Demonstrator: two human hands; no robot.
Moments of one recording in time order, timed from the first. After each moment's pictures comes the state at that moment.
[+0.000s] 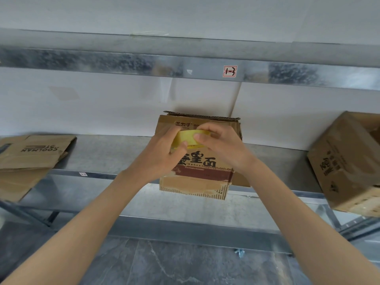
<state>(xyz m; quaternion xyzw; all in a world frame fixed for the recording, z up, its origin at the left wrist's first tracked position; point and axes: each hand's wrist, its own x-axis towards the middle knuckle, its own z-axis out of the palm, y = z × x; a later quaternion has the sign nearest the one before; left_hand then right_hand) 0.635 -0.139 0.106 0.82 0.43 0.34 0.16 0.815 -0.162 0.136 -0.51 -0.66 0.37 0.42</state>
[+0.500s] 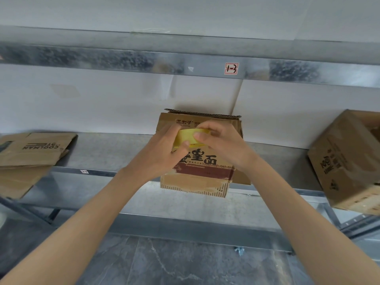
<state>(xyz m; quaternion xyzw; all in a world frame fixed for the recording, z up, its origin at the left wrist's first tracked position) 0.632 -0.141 0.107 0.84 0.43 0.31 0.12 0.813 -0.166 0.139 -0.50 -0.67 0.37 0.41</state>
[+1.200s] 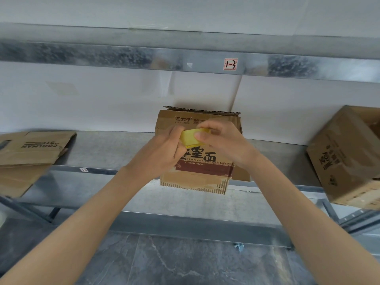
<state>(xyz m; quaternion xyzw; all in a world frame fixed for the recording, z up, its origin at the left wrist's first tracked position) 0.634 -0.154 0.113 0.87 0.43 0.26 0.03 0.818 -0.167 0.135 -0.51 -0.67 0.38 0.39</state>
